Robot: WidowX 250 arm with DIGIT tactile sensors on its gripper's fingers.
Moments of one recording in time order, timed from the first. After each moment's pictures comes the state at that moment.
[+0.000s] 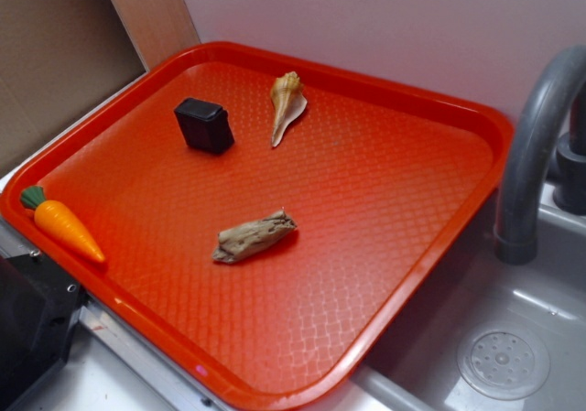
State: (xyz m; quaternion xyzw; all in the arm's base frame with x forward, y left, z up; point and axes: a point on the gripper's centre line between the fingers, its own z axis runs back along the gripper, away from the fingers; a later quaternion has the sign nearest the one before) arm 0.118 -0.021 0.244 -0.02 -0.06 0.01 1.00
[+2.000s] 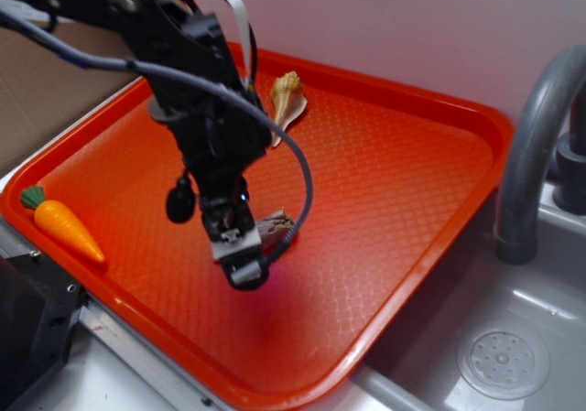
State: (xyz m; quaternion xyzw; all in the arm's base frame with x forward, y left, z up) arm 0.186 -0.124 0.047 -0.04 -0.01 -0.26 0.97
